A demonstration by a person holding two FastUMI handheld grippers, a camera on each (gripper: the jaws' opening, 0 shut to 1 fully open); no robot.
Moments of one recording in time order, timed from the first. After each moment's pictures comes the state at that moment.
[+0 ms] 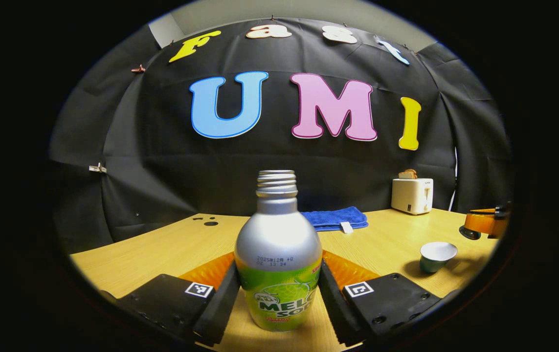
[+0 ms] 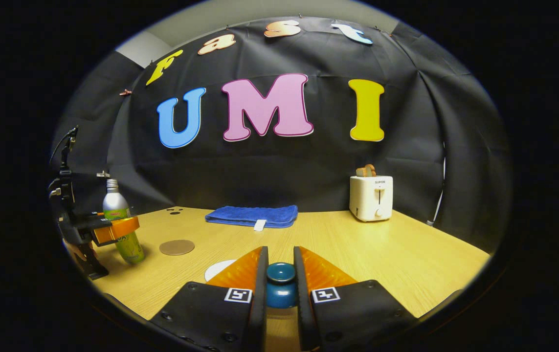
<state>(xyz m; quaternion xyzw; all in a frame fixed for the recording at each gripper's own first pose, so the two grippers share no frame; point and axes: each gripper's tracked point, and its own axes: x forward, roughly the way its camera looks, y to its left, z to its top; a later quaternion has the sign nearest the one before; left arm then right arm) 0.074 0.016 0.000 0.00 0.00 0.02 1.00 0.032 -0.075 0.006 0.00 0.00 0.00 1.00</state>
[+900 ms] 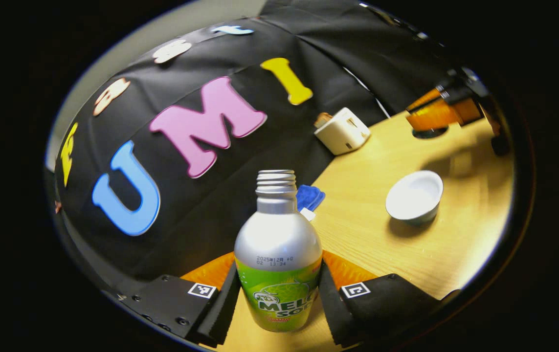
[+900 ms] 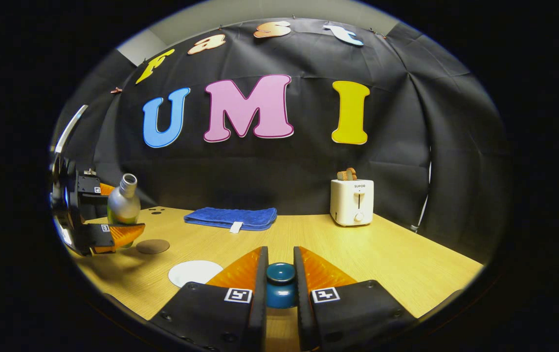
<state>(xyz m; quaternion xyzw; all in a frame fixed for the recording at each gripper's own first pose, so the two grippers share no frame) 0.105 -0.095 0.008 0.43 0.01 -0.12 0.90 0.041 -0.118 0.006 0.00 0.00 -0.03 1.00</state>
